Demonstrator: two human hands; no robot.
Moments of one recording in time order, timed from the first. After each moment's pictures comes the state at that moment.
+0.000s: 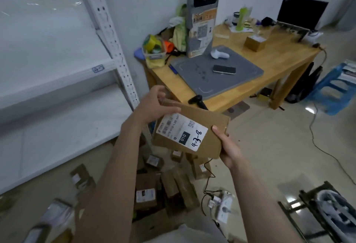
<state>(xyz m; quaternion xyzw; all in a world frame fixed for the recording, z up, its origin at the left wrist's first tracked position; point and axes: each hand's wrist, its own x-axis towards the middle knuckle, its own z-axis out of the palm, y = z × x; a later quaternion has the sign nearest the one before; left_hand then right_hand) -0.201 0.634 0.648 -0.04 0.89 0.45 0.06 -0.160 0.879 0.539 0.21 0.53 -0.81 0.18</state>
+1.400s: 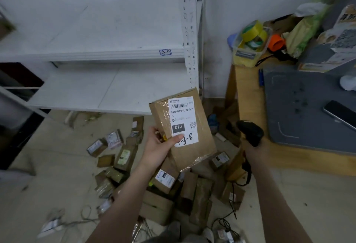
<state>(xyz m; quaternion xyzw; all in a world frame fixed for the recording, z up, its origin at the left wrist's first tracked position) -0.217 0.643 0.558 -0.45 0.64 0.59 -0.17 -0.413 0.821 0.483 0.03 0.78 -0.58 0.23</state>
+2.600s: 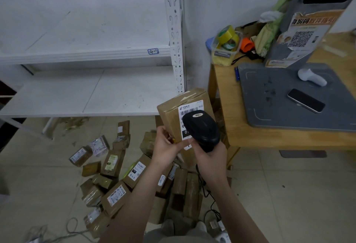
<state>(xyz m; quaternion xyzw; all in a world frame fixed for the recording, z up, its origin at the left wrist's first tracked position) -0.195 0.693 0.547 -0.38 0.66 0.63 -0.16 -0.243 0.821 0.576 -0.14 0.71 -0.67 0.17</state>
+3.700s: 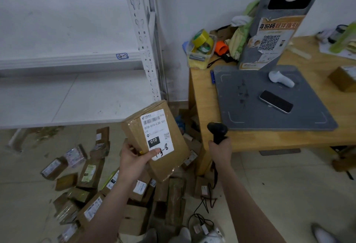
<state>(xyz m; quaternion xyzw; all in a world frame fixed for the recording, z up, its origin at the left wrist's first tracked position) -0.206 0.698 0.531 -0.48 0.58 0.63 -0.18 -0.385 0.869 0.480 0.08 0.81 -0.55 0.19</state>
